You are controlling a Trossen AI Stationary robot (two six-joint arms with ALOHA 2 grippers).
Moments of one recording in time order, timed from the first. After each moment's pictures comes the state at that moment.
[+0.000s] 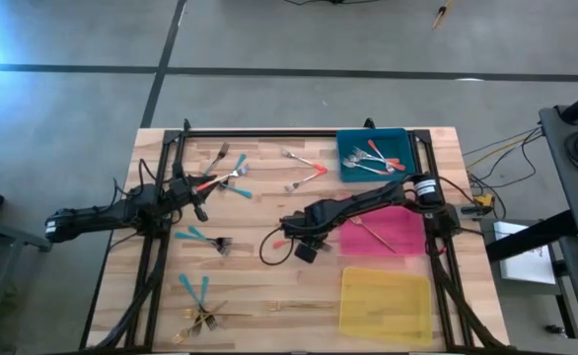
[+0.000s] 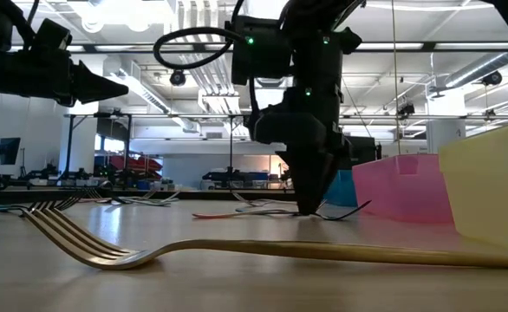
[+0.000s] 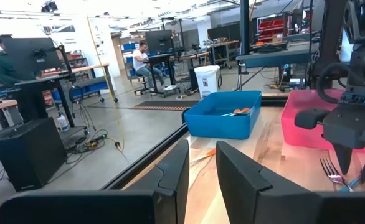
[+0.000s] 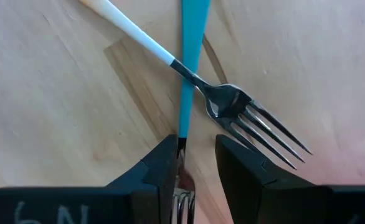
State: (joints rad) left arm 0.13 0.03 0.01 0.07 -0.38 0.17; right arm 0.08 2.10 1.52 -0.88 0.03 0.58
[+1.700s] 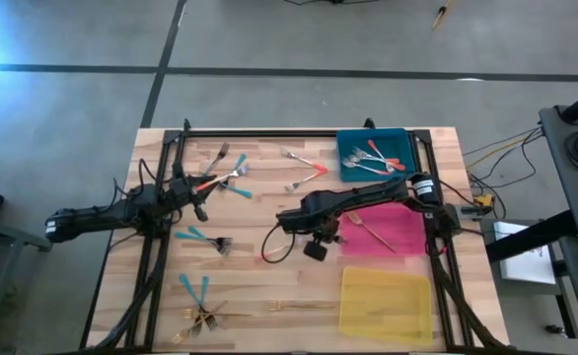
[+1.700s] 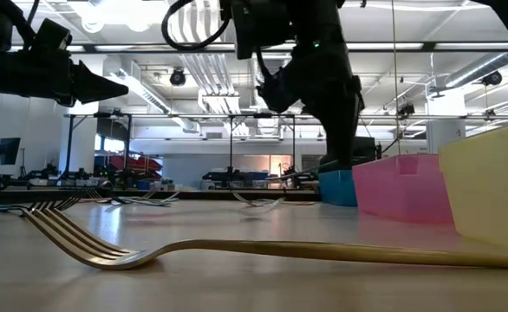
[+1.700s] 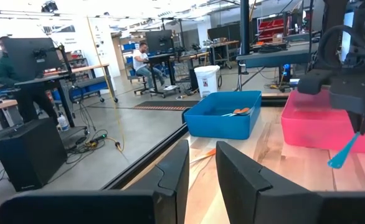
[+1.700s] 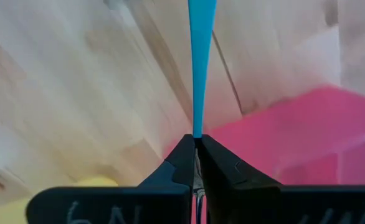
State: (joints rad) left arm 0.13 0.03 0.01 0.07 -0.38 0.17; right arm 0.07 2.12 1.79 -1.39 -0.06 0.52
